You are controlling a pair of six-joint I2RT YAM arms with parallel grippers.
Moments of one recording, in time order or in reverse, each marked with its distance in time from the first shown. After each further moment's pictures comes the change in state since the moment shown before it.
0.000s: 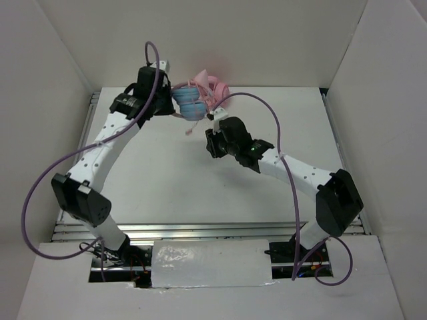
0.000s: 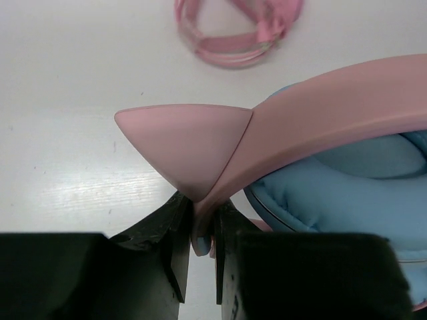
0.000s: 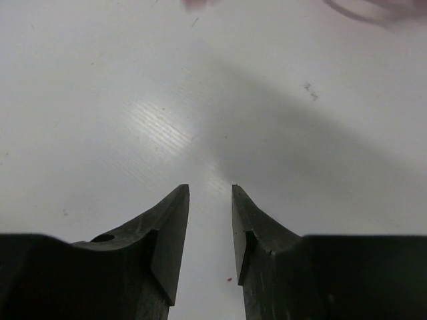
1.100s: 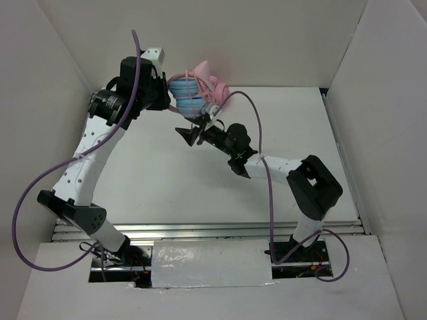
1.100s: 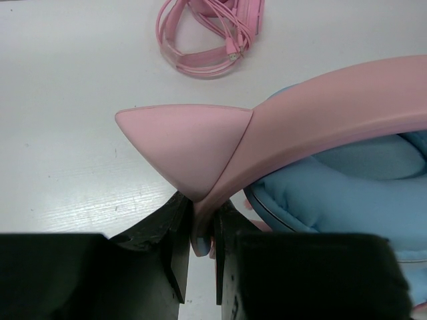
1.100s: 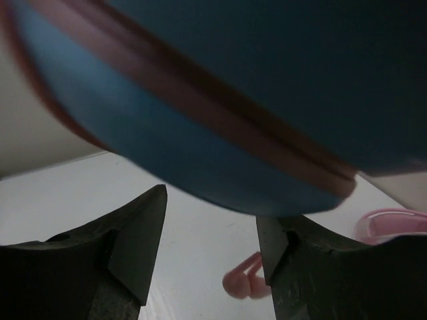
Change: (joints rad) left arm -0.030 -0.108 0.164 -0.141 0.060 0.056; right arm -0.006 0.169 -0.171 1.138 -0.349 -0.140
